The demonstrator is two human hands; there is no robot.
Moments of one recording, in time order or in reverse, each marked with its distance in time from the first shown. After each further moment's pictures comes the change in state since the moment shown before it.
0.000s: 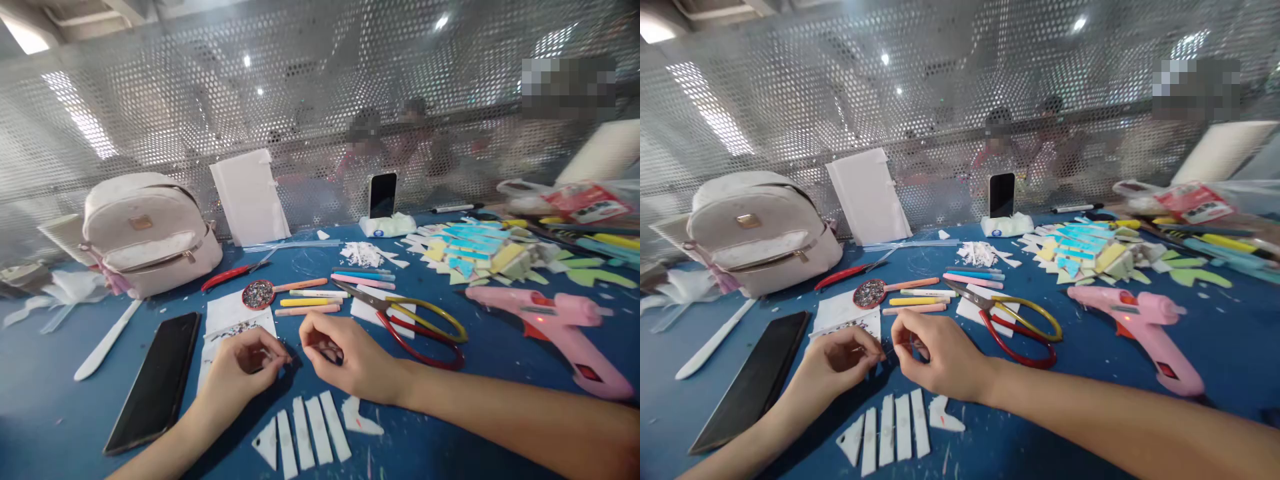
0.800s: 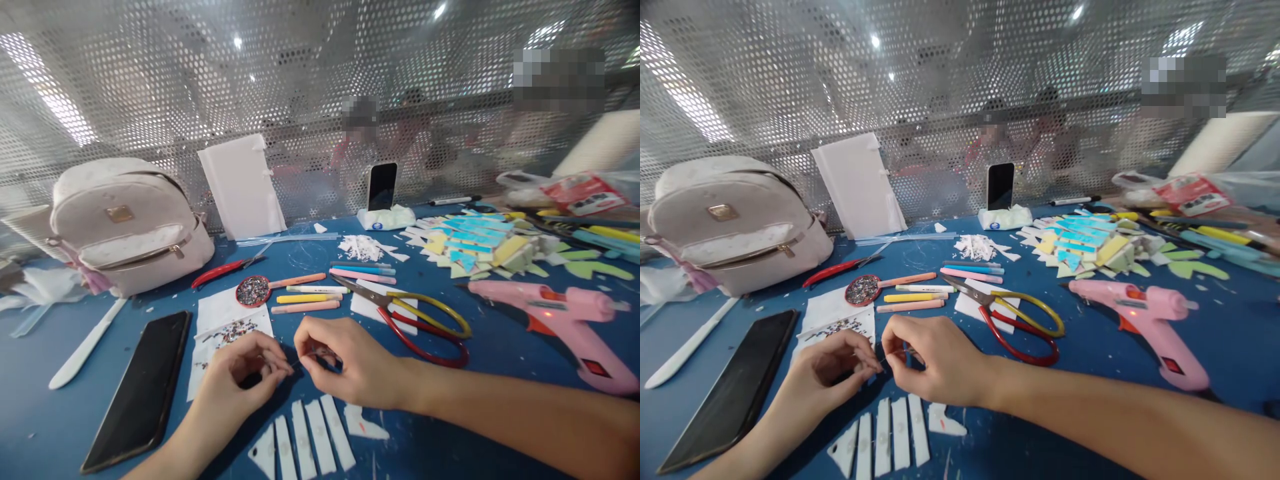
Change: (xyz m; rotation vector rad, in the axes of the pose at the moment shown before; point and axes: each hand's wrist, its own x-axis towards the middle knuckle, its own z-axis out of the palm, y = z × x) left_hand -0.006 0.003 0.006 -0.066 -0.001 -0.055; right_hand 0.002 0.001 0.002 -0.049 -0.048 -0.032
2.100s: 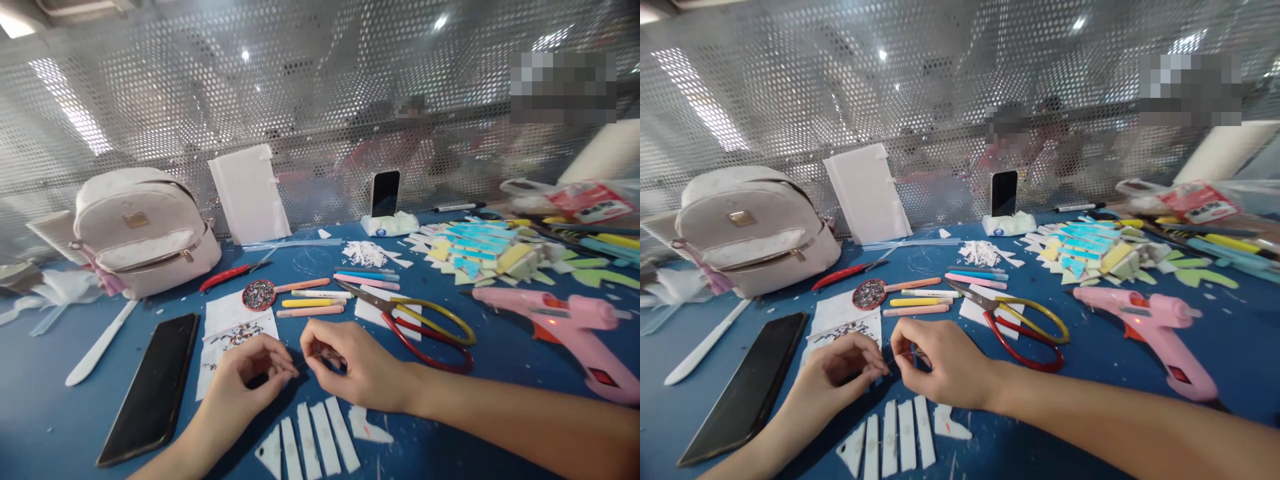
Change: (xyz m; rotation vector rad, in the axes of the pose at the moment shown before) left_hand 0.002 0.002 -0.004 0.014 -0.054 0.015; right_hand 0.000 0.000 0.000 -0.024 -0.010 0.015
